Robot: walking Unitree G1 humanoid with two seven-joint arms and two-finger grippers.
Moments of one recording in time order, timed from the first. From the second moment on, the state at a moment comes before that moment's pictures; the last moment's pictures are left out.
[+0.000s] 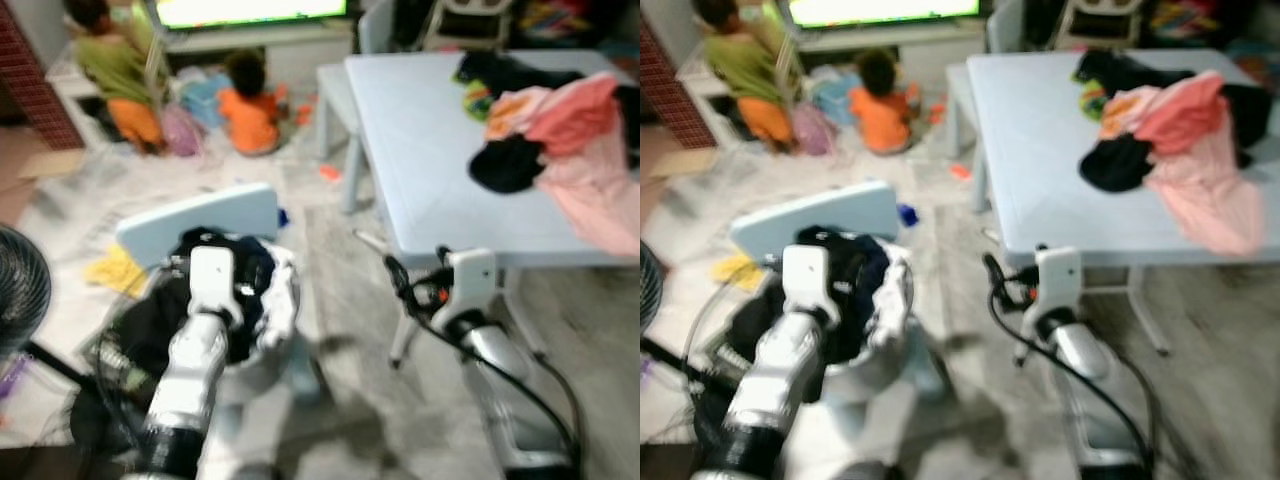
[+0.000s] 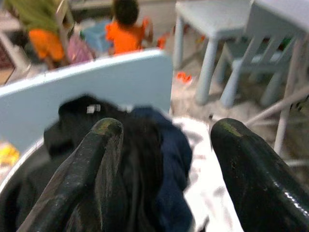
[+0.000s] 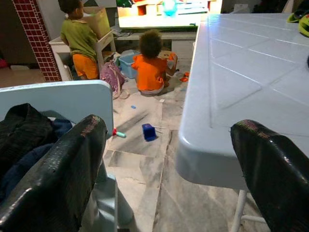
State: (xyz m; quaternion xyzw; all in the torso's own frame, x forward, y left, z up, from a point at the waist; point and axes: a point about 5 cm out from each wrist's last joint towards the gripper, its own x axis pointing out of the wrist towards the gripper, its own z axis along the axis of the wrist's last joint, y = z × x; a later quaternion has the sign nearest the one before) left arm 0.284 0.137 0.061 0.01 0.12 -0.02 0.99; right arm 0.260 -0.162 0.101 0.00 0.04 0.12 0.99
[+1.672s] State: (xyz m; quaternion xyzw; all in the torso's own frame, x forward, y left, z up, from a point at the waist) left arm 0.274 0.133 0.007 0.13 0.30 -0.21 0.92; right arm 0.225 -0.181 0.104 -0.06 0.08 0.14 0.98
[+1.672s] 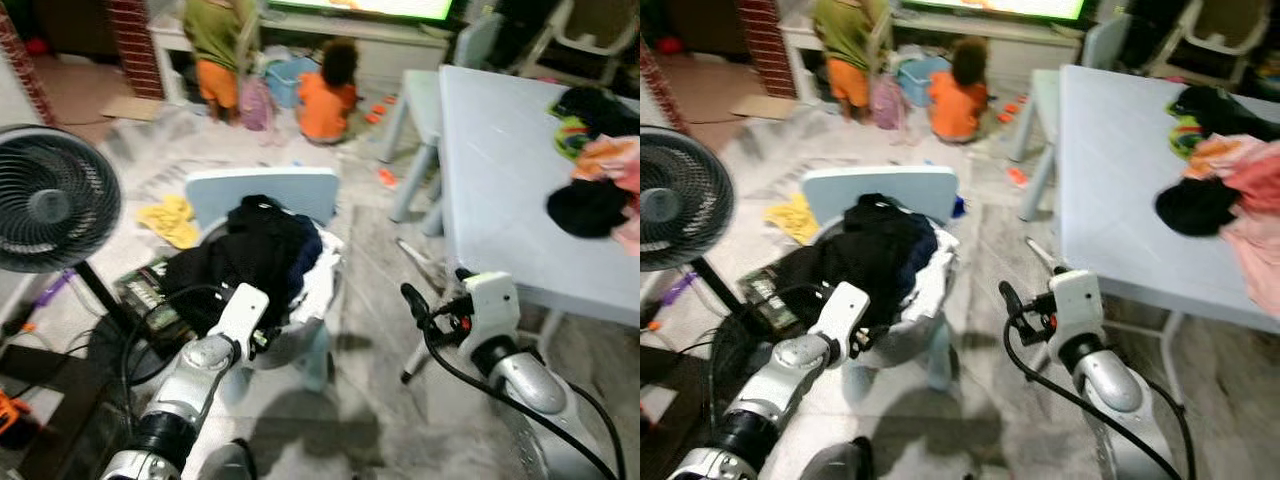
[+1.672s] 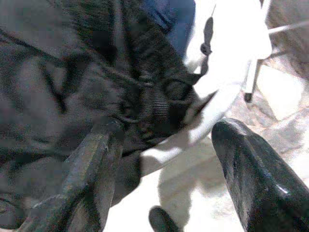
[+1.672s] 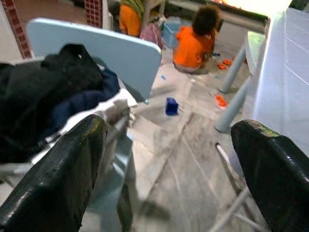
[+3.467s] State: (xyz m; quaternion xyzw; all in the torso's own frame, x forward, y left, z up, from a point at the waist) left arm 0.315 0.170 0.019 0.11 0.22 -0.01 0.97; right arm 0.188 -0.162 0.109 -0.05 0.20 0.38 0.90
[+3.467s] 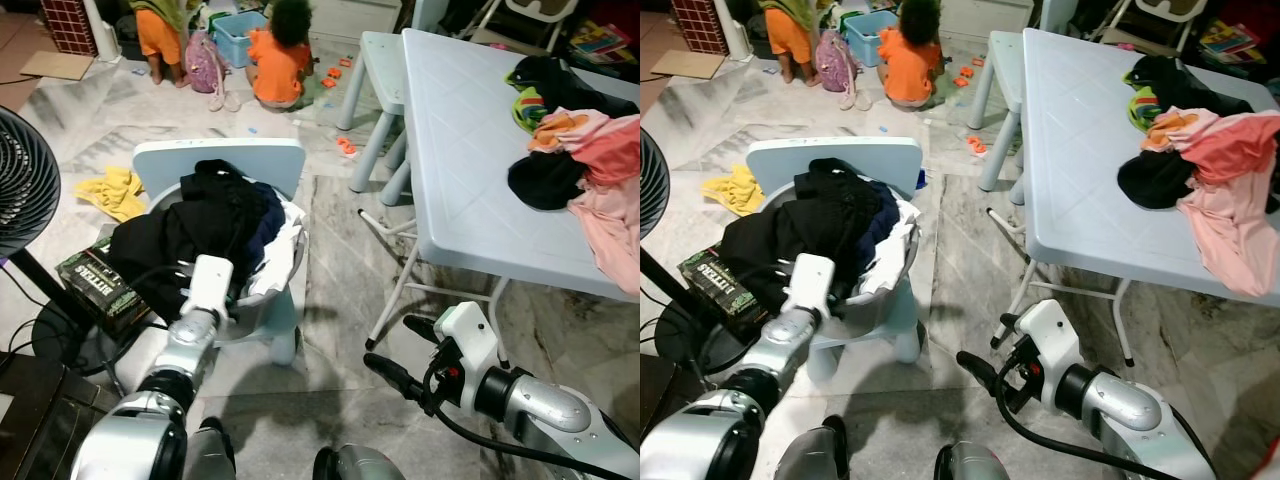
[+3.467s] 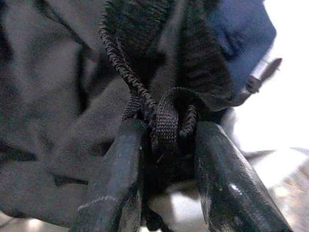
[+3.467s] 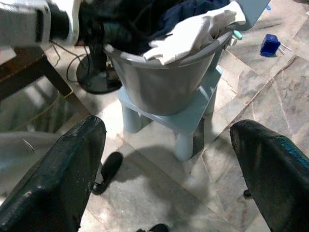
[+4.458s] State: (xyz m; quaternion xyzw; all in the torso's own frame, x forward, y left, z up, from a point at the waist) left arm 0.300 0.179 0.057 0.08 0.08 0.06 0.99; right arm 0.199 -0.149 0.095 -0.08 0.17 0.38 0.90
